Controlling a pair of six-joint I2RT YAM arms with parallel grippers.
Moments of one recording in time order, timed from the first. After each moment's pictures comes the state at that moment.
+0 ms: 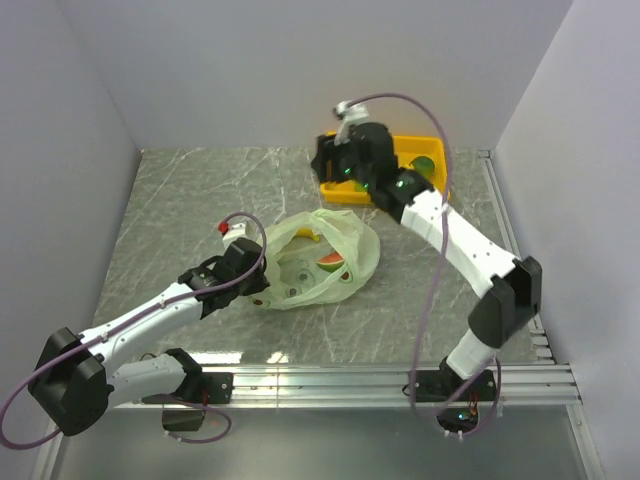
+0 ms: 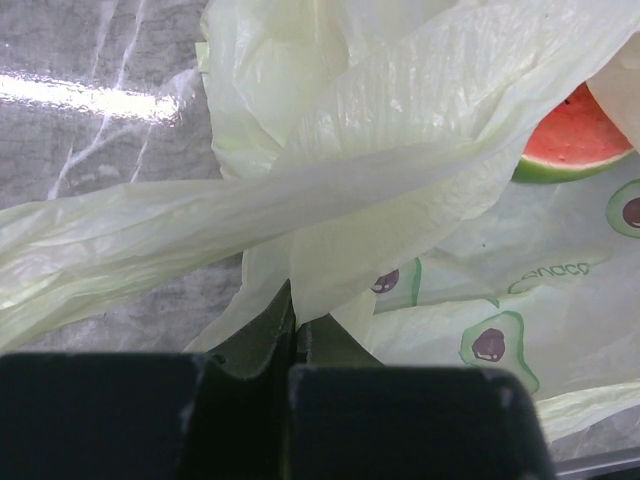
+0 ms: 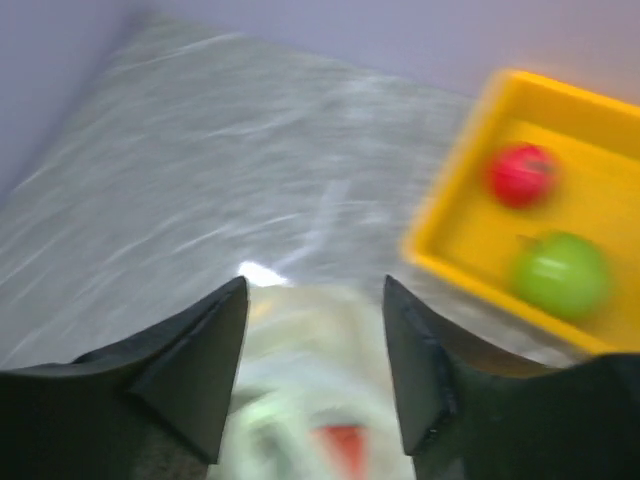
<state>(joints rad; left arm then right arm) -0.68 1.09 0.67 -0.40 -0.29 -0.83 0.58 1.66 1.61 -0.28 0.04 0.21</state>
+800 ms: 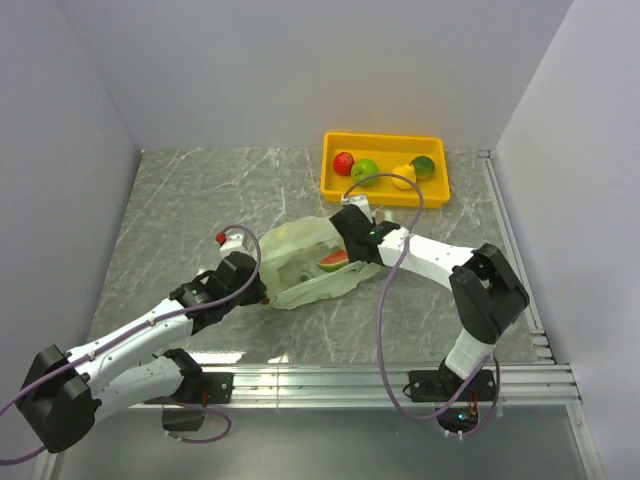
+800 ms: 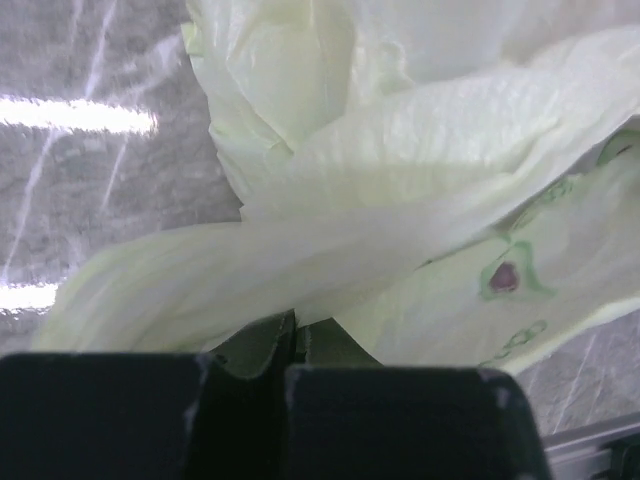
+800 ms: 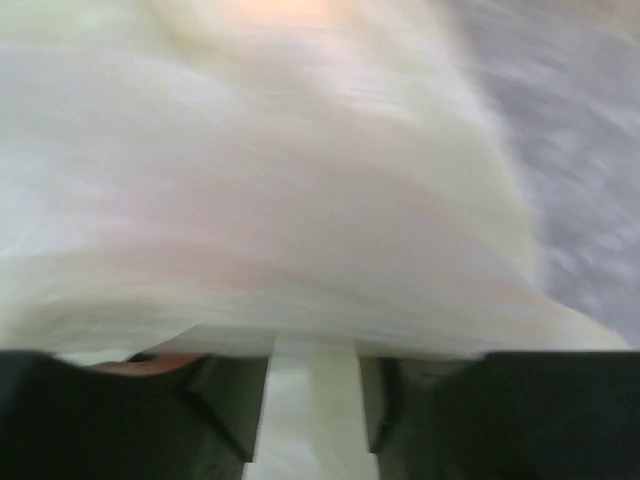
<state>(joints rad) -0.71 0.98 0.57 -0.36 -0.28 -0.81 0.73 1.70 1.14 -0.48 0.43 0.30</state>
